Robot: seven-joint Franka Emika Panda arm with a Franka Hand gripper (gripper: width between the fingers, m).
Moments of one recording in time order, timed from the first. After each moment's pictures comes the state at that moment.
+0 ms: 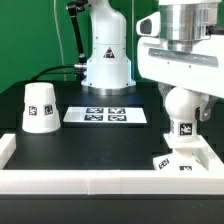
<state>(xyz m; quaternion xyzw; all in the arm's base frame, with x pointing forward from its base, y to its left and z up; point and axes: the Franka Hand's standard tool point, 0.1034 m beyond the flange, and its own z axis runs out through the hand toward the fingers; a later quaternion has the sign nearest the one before) 0.604 0.102 0.106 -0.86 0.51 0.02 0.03</state>
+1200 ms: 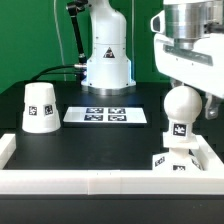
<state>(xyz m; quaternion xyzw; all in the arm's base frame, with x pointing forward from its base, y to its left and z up) 0.592 0.123 0.112 -0.81 0.58 0.04 0.04</state>
